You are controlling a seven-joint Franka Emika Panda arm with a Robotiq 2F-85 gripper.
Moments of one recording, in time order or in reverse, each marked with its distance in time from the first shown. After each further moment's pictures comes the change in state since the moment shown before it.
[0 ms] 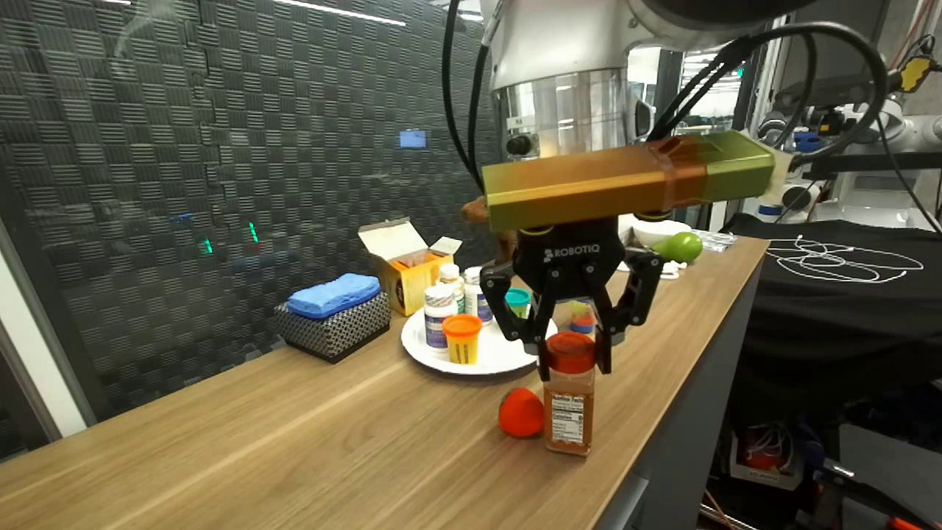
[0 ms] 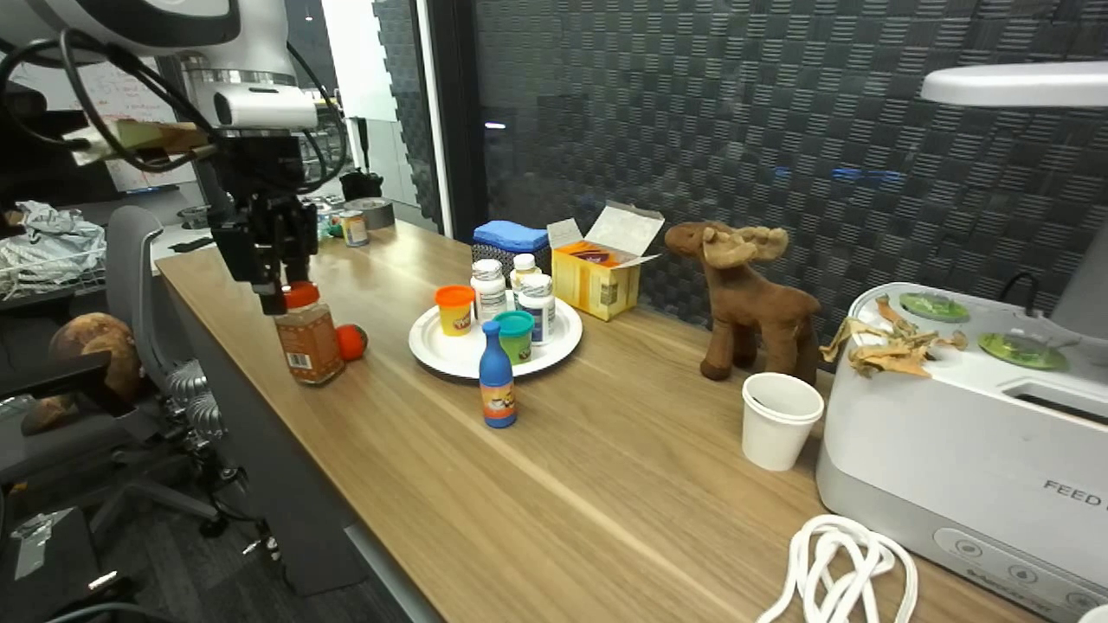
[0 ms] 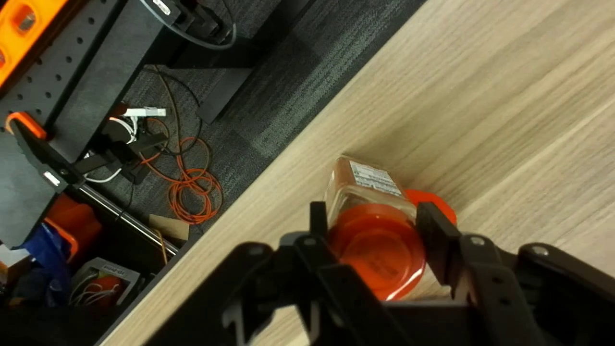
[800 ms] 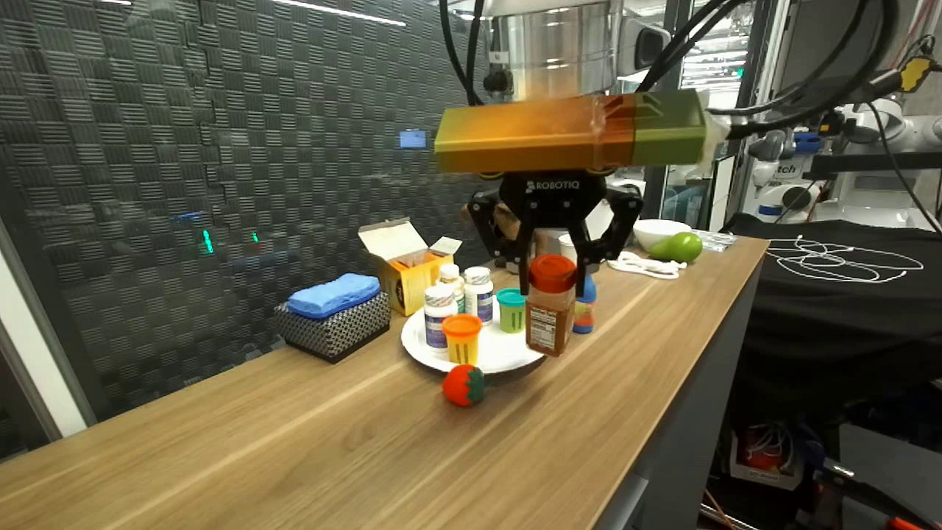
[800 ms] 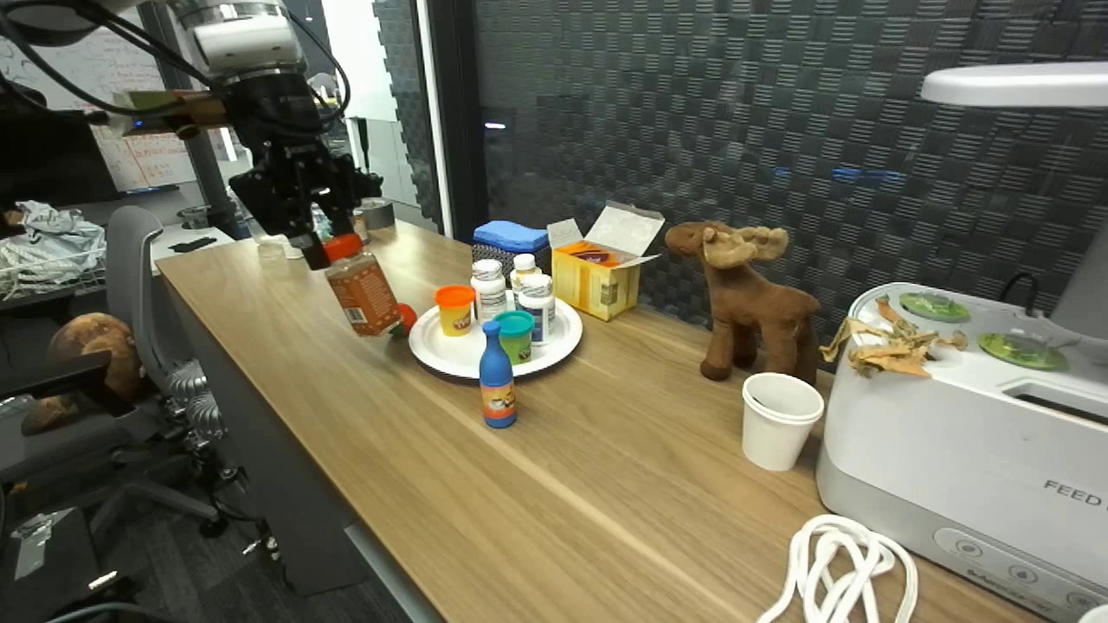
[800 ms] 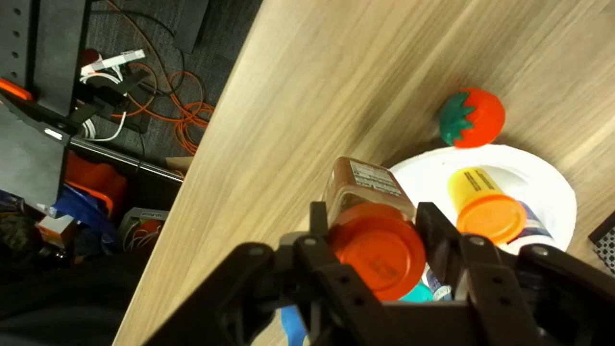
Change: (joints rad) arm -0.026 -0.044 0.013 0.052 -0.257 -0.008 0.364
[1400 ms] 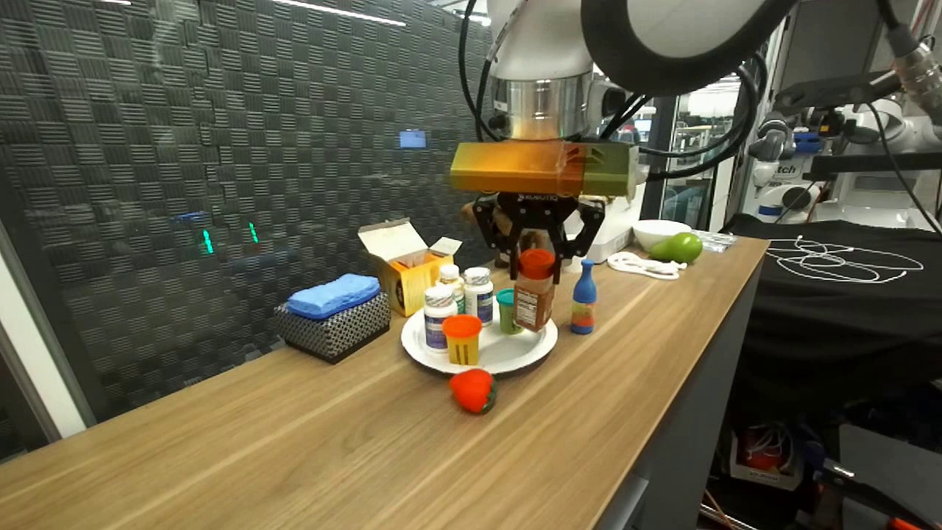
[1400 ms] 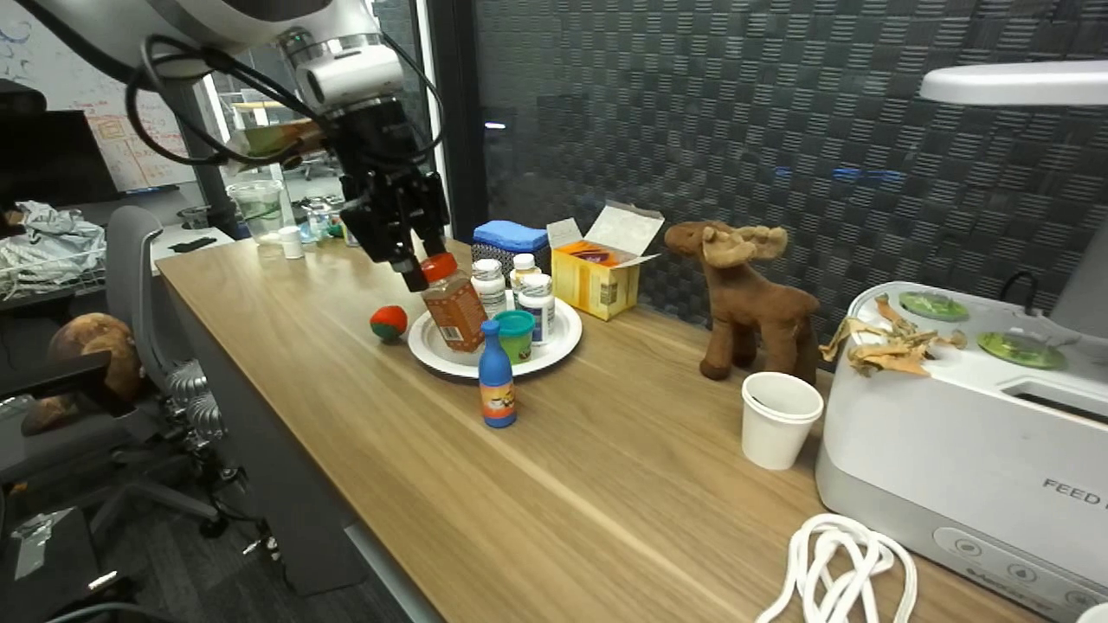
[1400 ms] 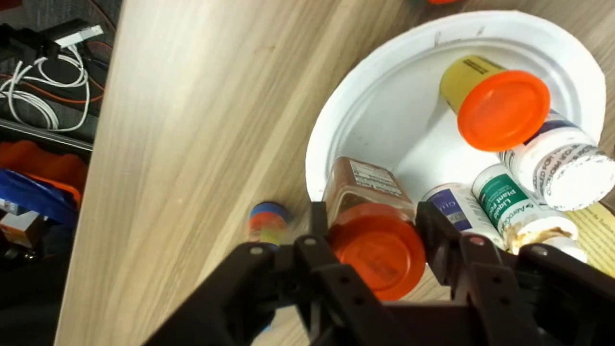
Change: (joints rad) arm -0.073 0.119 -0.102 0.043 -0.081 0.163 -0.046
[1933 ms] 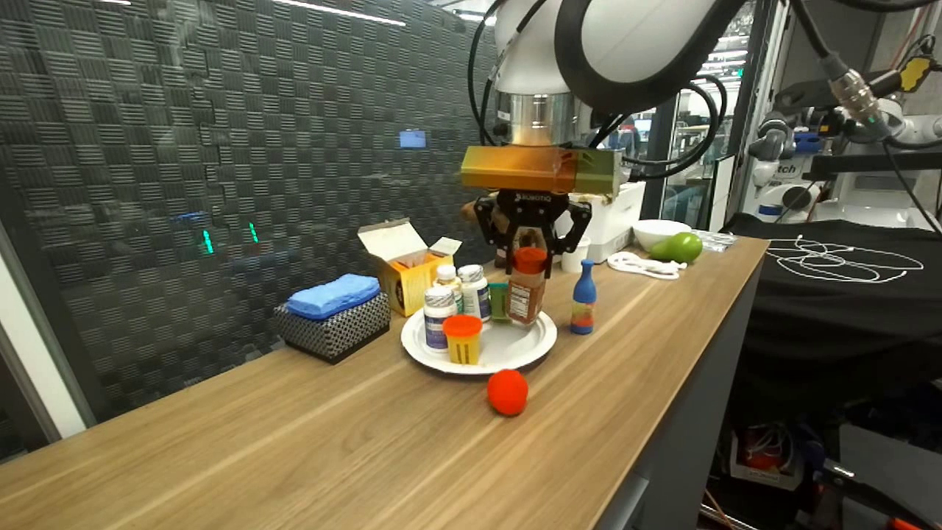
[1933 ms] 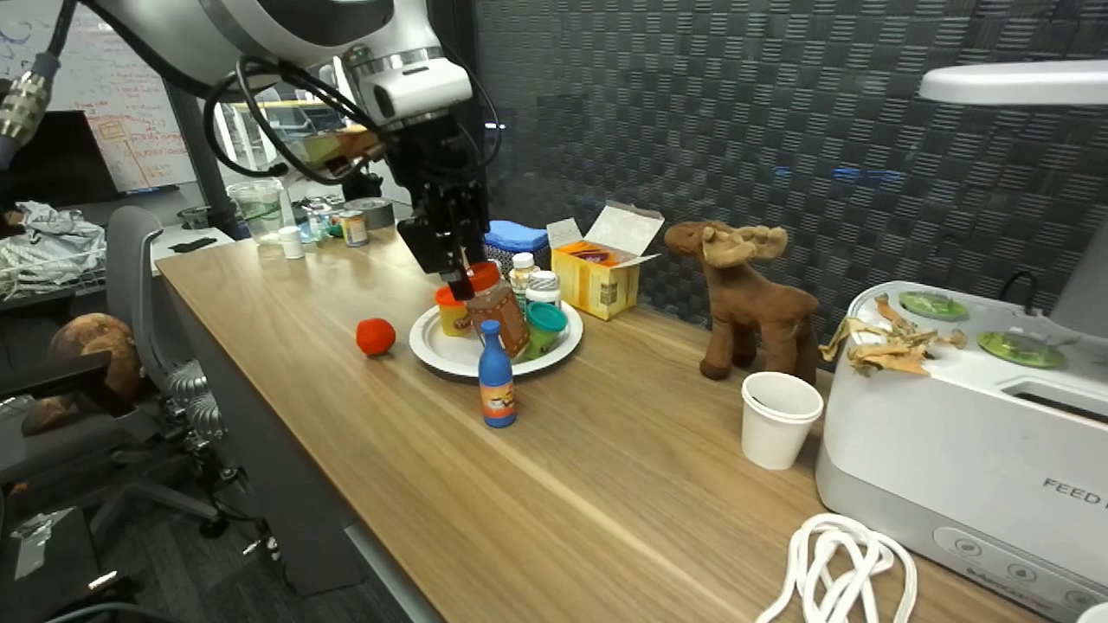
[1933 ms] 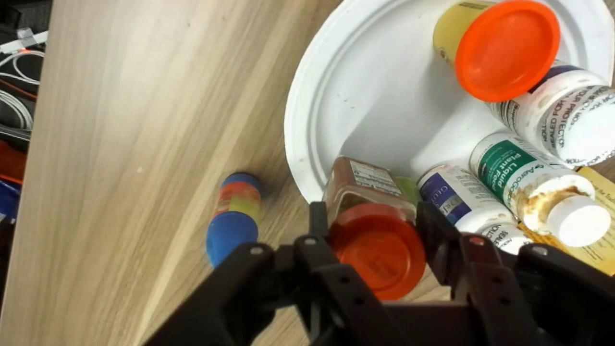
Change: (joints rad) arm -0.016 0.071 -0.071 0.054 0.060 0.060 -0.151
